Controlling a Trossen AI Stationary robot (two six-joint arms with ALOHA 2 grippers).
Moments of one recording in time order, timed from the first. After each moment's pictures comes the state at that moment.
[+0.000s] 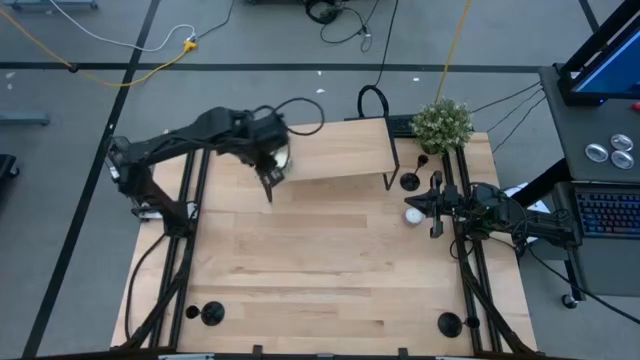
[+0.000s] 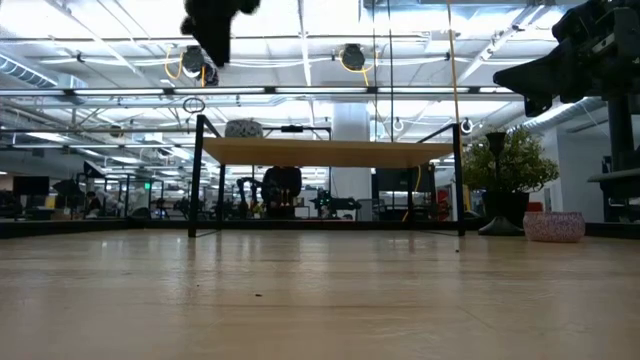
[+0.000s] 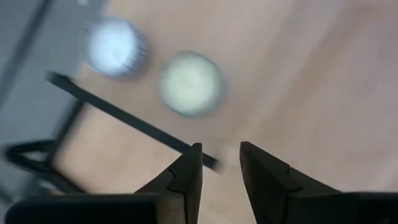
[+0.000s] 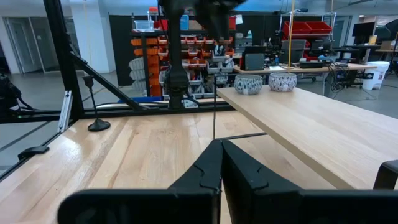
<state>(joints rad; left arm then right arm) 0.25 1.58 1.82 -1.49 -0.17 -0.30 -0.15 0.00 0.10 -0.05 -0.05 0.04</state>
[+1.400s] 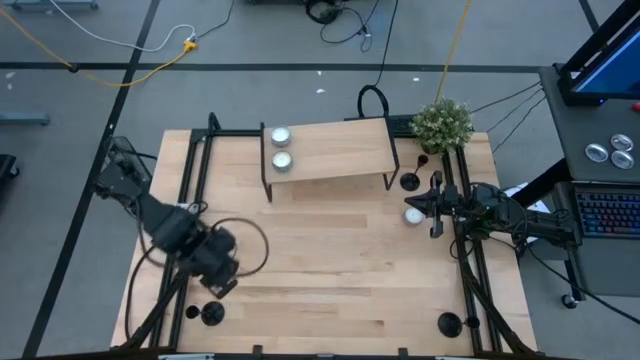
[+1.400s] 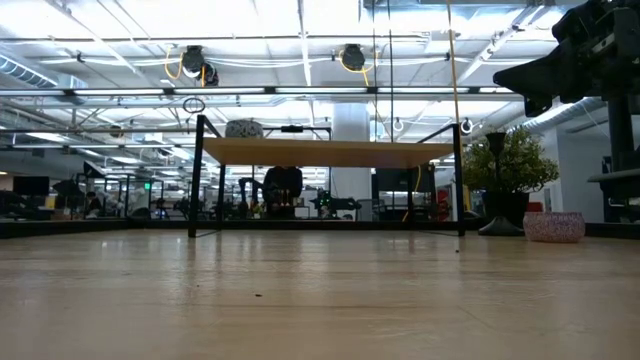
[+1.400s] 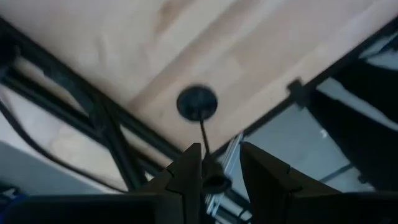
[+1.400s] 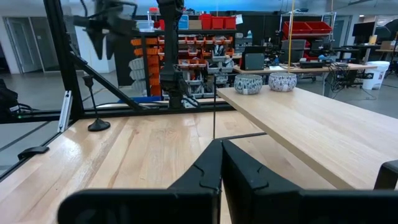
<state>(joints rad) -0.64 1.44 1.55 -1.57 0.26 -1.51 -0.15 0.00 0.10 -0.05 -0.05 0.04</state>
